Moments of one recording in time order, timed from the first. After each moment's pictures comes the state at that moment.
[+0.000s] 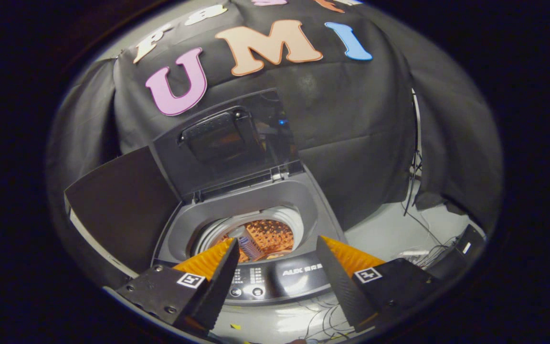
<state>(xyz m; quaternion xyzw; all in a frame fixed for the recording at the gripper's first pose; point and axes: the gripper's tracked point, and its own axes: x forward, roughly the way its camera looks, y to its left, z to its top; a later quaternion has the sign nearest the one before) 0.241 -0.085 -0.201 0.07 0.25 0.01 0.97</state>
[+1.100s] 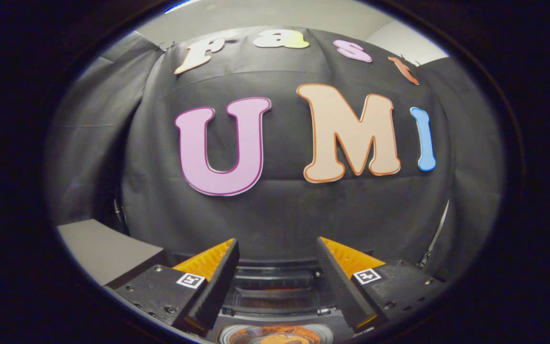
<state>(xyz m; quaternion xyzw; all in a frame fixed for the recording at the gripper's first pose) 0.467 0.072 0.028 -0.05 0.03 0.02 1.00</state>
